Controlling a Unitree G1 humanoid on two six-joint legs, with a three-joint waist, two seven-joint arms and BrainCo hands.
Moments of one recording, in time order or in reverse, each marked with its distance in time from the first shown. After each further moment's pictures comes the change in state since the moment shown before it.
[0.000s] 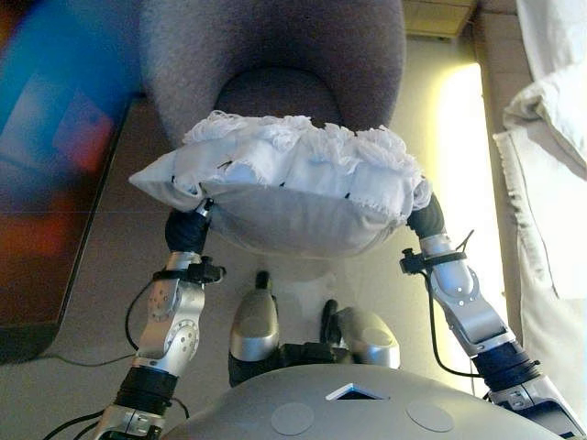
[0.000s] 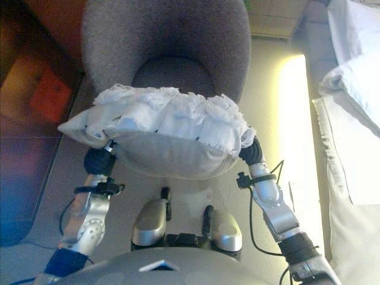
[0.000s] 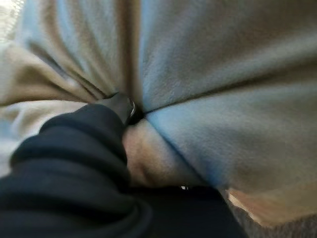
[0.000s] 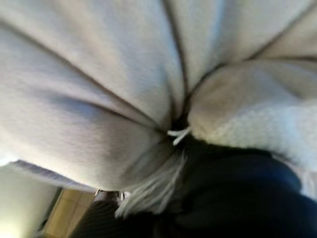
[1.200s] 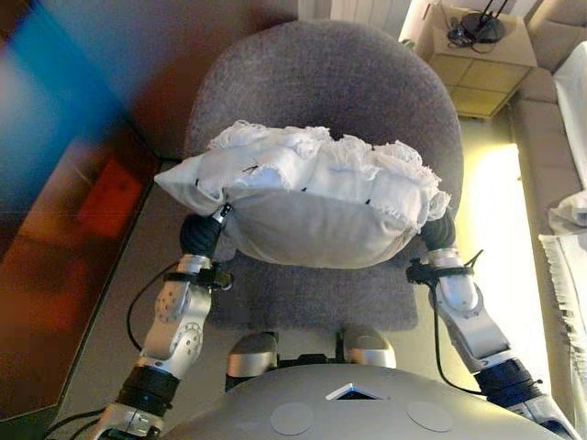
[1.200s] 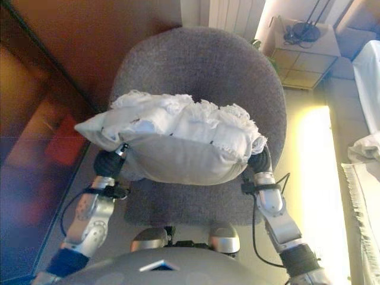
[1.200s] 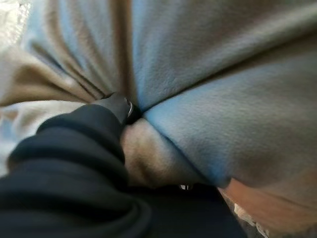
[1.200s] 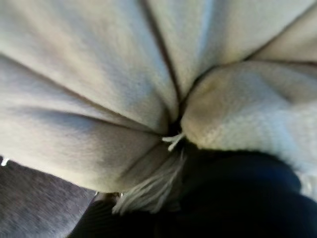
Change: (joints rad) left arm -0.006 0.009 -0.053 0.025 0.042 -0.002 -0.032; right arm 0.070 -0.005 -0.024 -0.015 0.037 0.017 -0.078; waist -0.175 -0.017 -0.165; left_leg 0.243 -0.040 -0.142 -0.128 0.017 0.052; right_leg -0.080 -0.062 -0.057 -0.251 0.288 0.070
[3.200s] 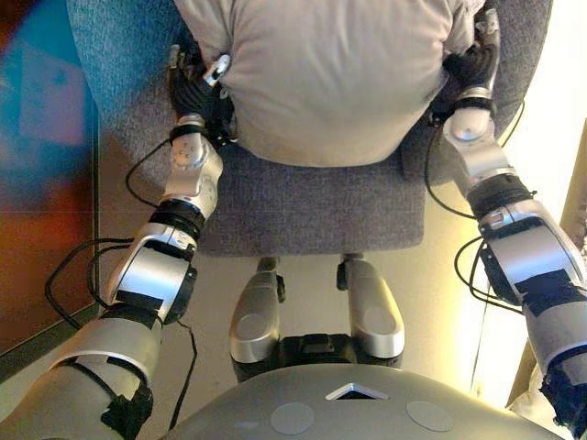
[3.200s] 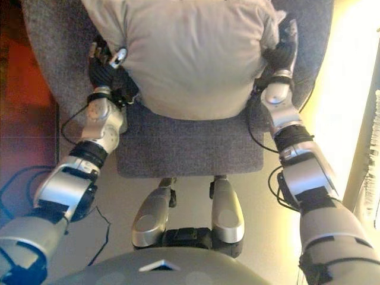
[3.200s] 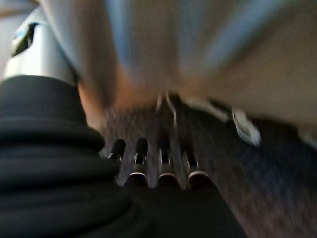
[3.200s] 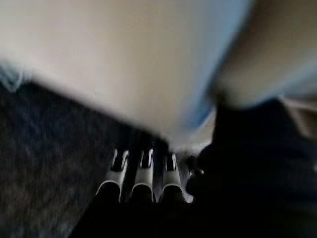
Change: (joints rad) left arm -0.978 -0.006 0.018 0.931 -0.016 -0.018 0.316; right arm -1.079 -0.003 0.134 1.010 0.206 0.027 -0.244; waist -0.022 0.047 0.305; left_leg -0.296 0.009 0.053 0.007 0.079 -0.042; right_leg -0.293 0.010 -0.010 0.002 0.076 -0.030
